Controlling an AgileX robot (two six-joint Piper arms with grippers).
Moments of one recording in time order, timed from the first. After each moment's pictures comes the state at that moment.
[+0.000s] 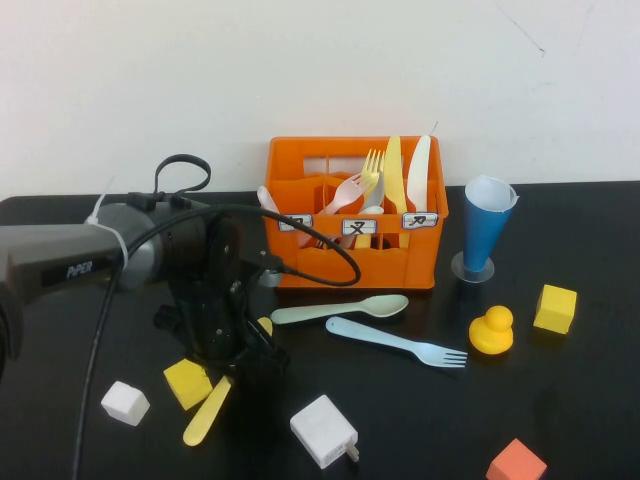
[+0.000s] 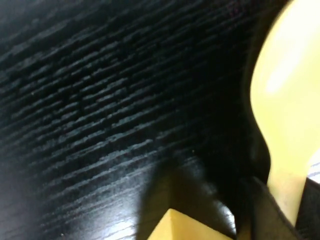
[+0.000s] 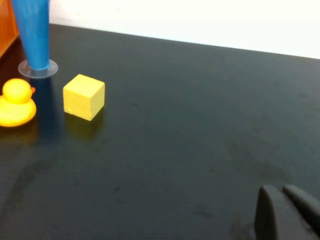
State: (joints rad) right arm -0.08 -0.01 0.02 -0.05 0.43 -0.12; left arm -0.43 2.01 -1.27 0.00 0.82 -0.07
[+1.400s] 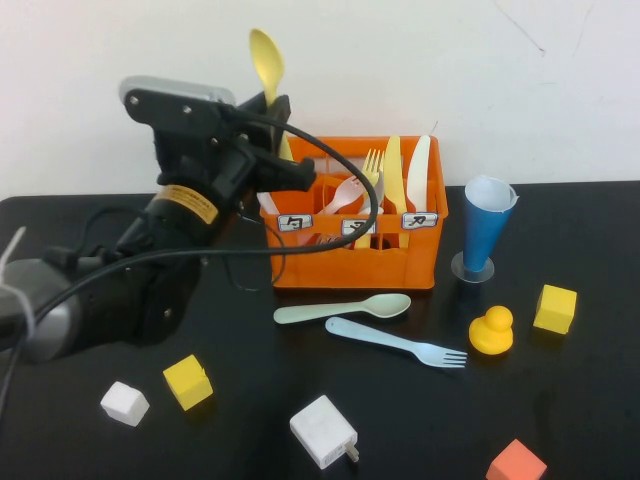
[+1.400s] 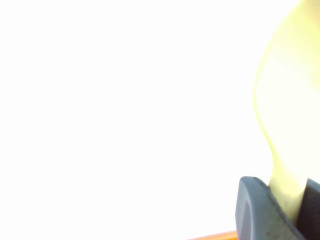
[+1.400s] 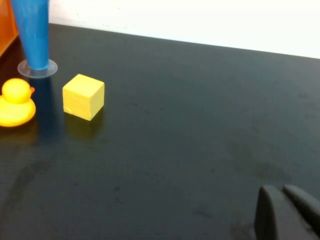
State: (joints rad) right arm -0.08 -0.01 0.02 -0.05 0.43 -0.12; left arm -0.43 1.75 -0.93 0.02 -0.84 -0.19
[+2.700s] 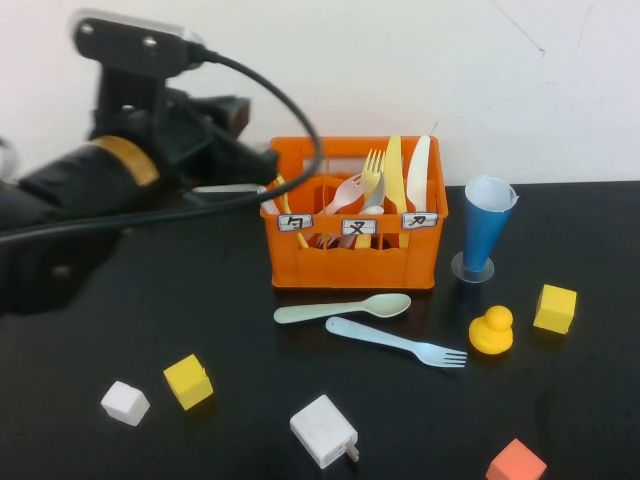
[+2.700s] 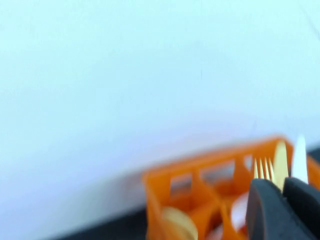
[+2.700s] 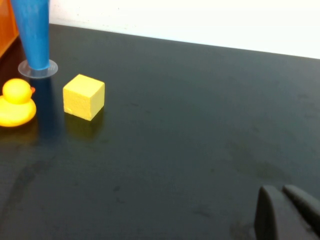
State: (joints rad) right arm -0.08 -0.01 0.02 -0.05 0.43 -0.12; left arm -0.43 1.41 -0.98 0.10 -0.14 -0.18
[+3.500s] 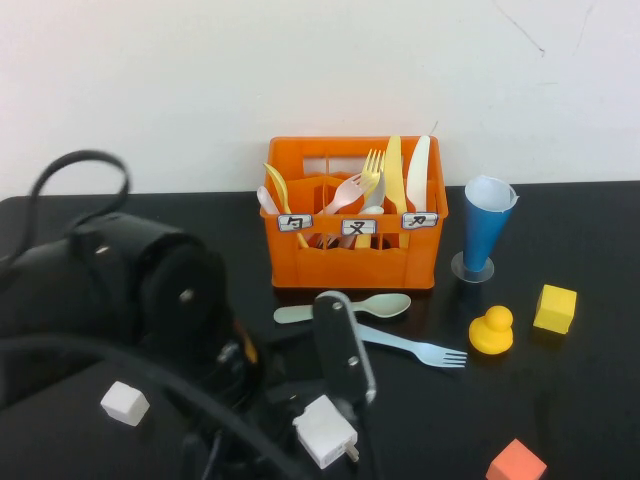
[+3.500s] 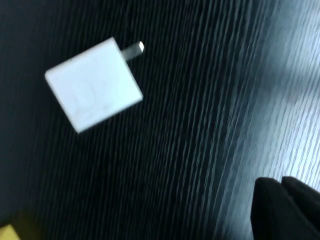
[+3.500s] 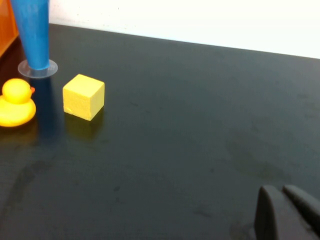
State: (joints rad) right arm -0.08 -0.01 0.02 -0.05 0.43 -0.12; left arm -0.68 1.47 -1.02 -0.26 1.03 0.76
